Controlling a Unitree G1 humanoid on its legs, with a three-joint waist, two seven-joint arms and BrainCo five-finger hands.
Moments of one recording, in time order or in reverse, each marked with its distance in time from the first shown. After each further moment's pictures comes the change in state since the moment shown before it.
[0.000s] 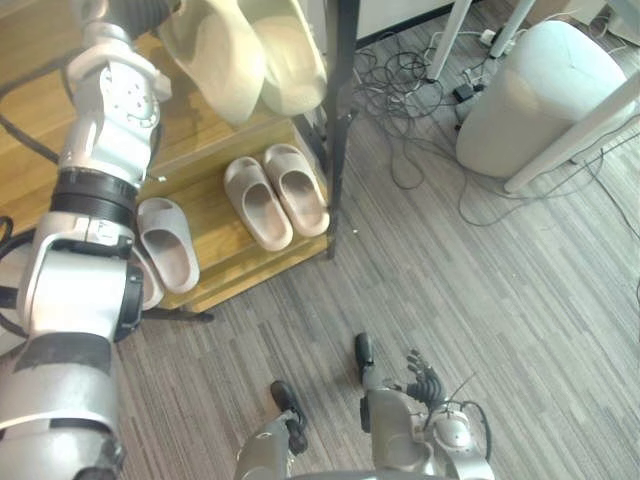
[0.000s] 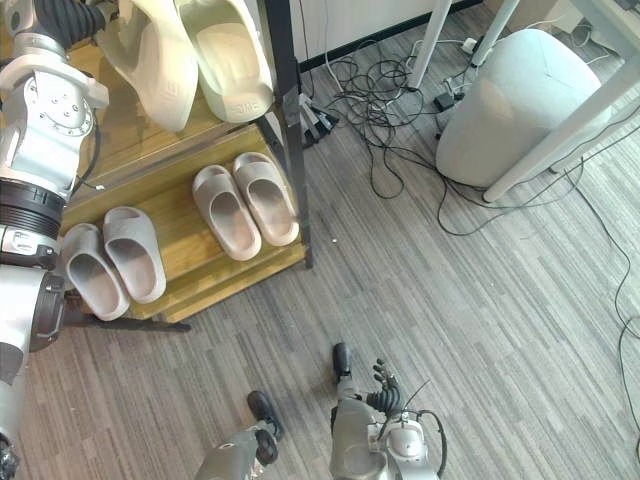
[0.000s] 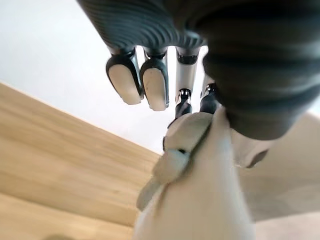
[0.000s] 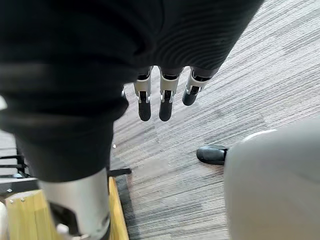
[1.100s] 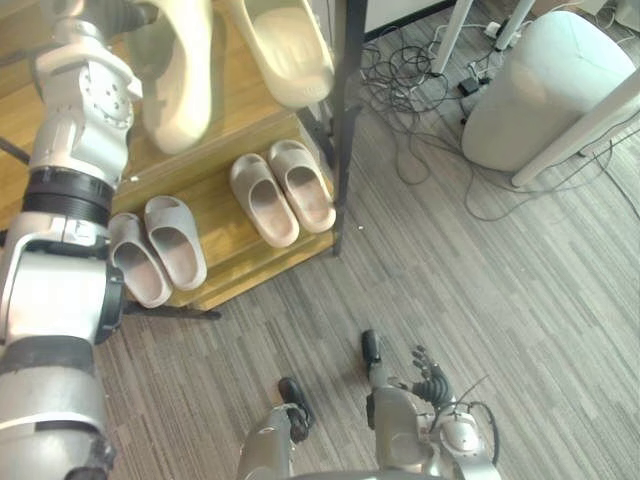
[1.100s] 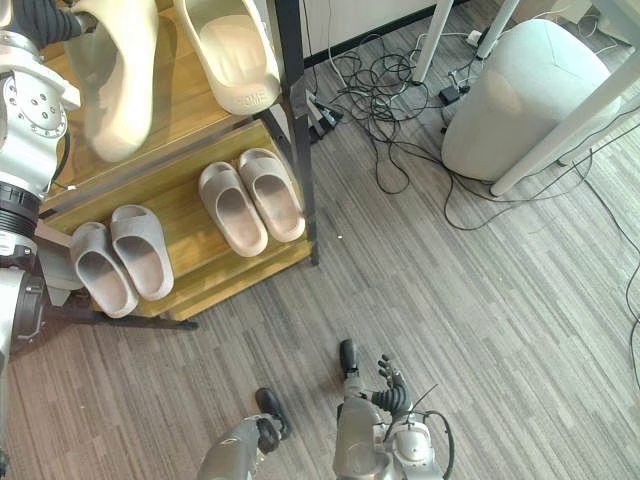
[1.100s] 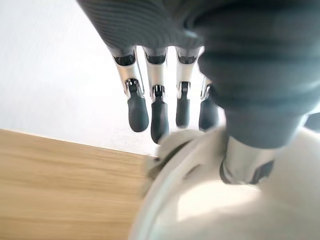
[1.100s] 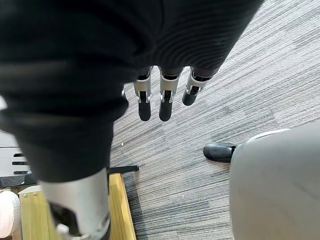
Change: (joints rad) left arm 0.039 0.071 -0.040 -0.006 0.158 0.018 0.000; right arm 0.028 -0.035 0.001 -0.020 0.009 -0.035 0.004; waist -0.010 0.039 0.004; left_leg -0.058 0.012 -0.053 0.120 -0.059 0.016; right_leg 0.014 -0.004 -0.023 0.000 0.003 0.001
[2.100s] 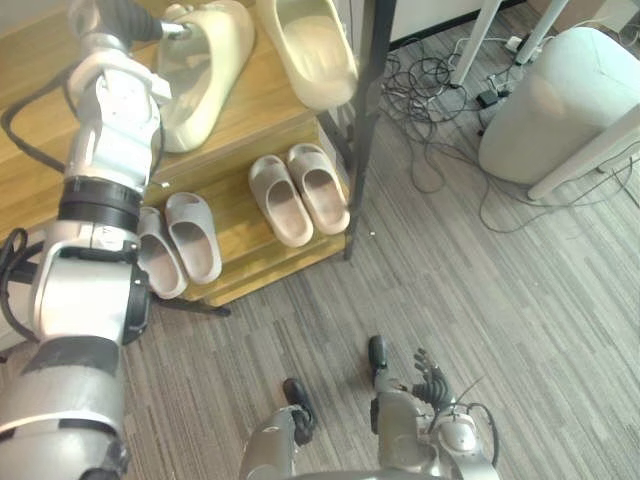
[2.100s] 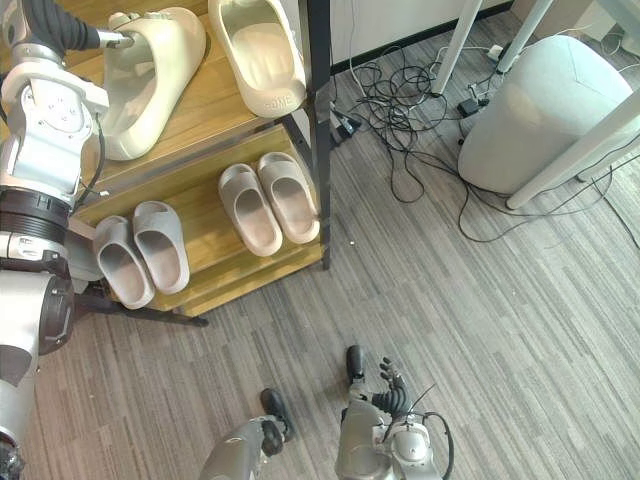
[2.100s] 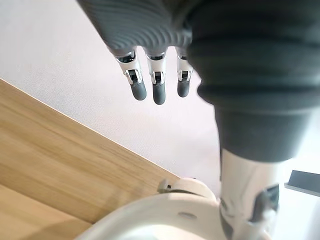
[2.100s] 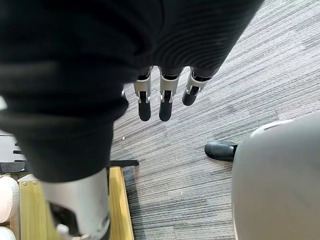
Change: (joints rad) left arm 0.071 -0.138 0.134 -0.057 -0.236 0.000 0.005; right arm -0.011 0.016 0.013 0.032 -0.013 0.023 -0.036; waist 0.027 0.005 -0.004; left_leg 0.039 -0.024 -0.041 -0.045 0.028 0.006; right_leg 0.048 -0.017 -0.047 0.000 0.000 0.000
